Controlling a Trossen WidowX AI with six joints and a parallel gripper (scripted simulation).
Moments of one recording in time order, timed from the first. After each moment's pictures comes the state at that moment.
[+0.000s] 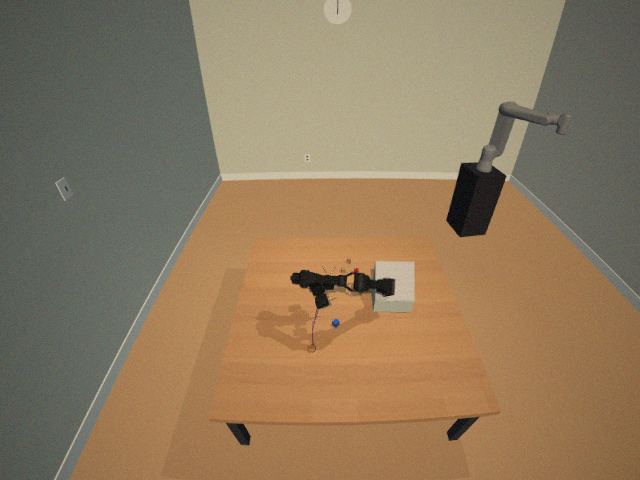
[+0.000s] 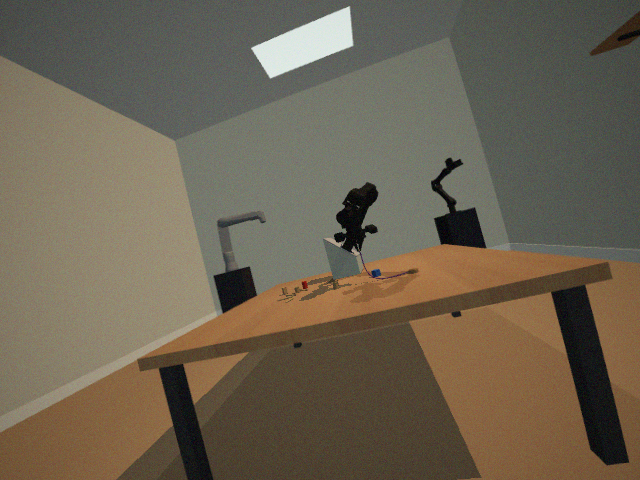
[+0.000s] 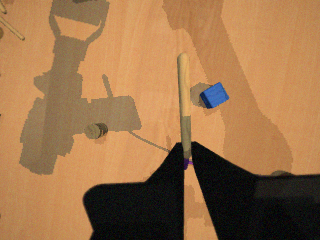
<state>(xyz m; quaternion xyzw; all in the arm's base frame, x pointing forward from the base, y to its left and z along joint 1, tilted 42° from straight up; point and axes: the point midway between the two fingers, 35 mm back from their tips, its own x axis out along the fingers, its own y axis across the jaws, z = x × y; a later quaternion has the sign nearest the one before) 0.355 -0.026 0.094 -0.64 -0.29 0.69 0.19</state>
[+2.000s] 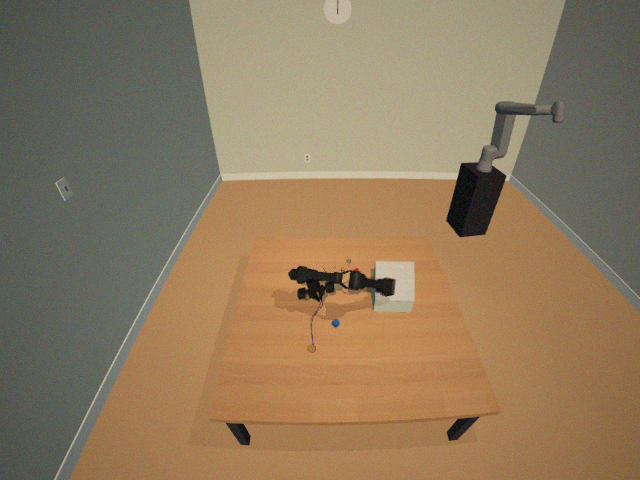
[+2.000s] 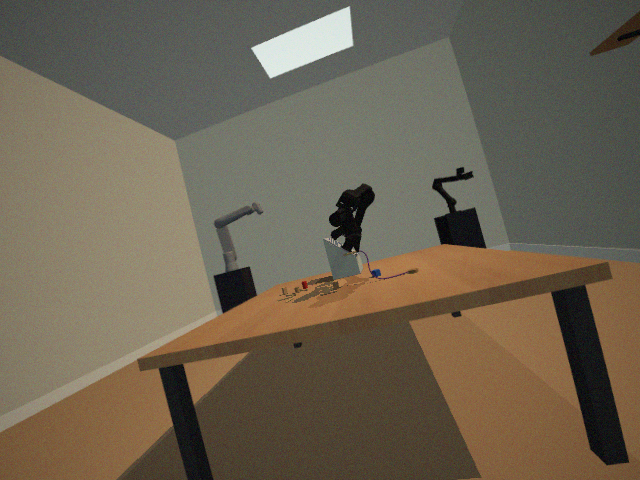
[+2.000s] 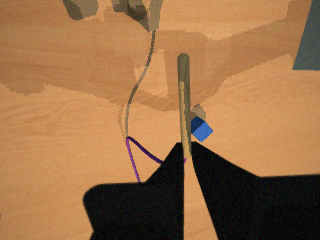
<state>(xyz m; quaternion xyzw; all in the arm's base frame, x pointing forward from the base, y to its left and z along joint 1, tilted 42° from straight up) 0.368 -0.035 0.090 -0.64 -0.67 0.32 -0.23</state>
